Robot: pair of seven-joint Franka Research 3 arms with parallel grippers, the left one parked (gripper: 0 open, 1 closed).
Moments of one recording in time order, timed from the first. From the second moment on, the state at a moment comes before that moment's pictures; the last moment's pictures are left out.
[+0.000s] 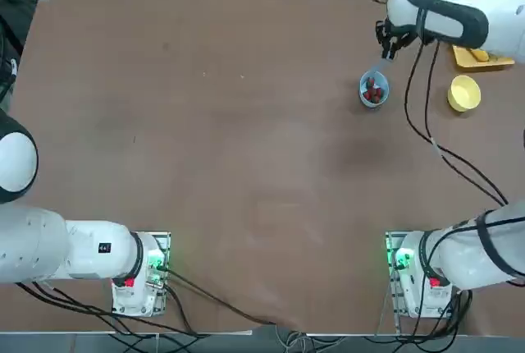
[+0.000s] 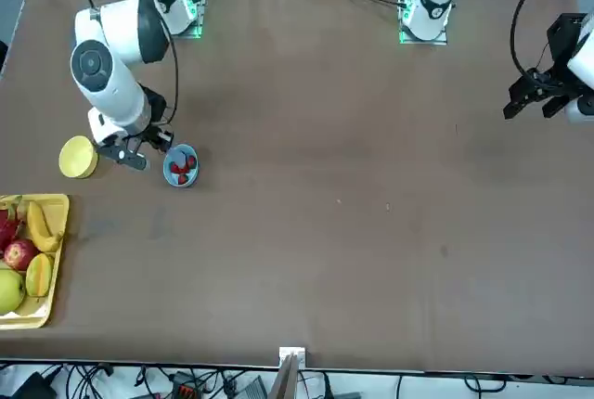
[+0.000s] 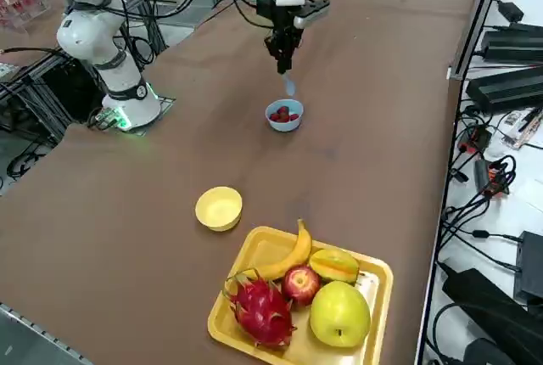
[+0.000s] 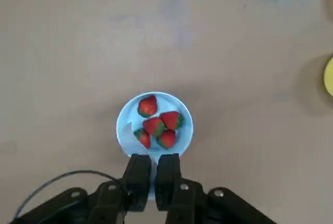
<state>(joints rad) 0.31 0.10 -0.05 -2.08 -0.11 2.11 0.60</state>
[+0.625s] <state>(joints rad) 0.29 0.10 -0.05 -2.16 -0.11 2.24 0.64</state>
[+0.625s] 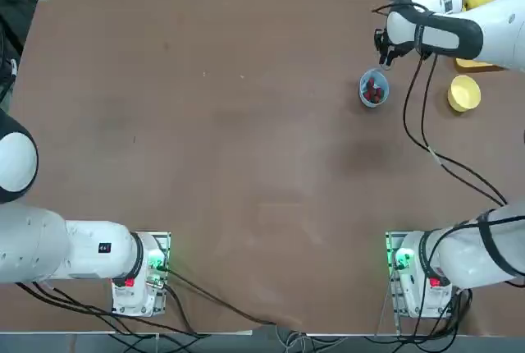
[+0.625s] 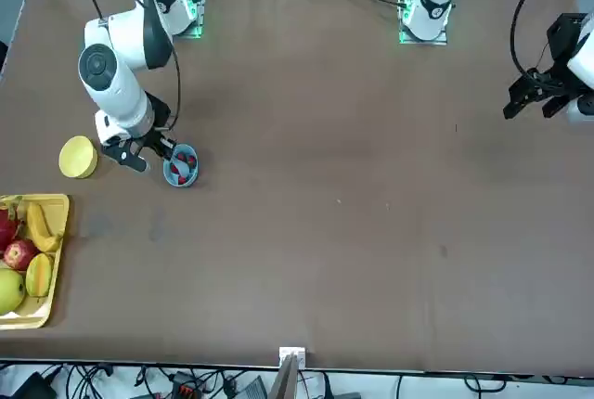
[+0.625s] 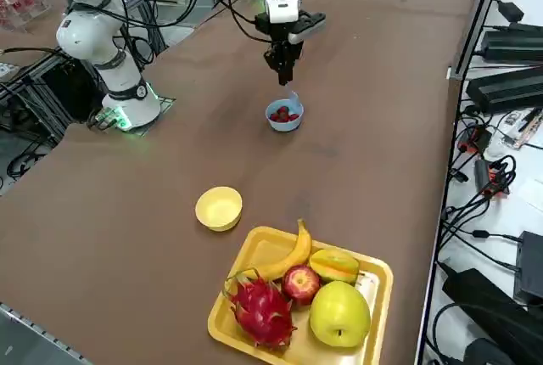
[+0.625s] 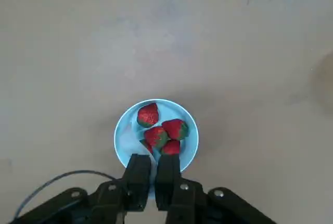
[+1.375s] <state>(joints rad) 0.29 0.10 -0.05 -2.18 -0.11 2.28 0.65</state>
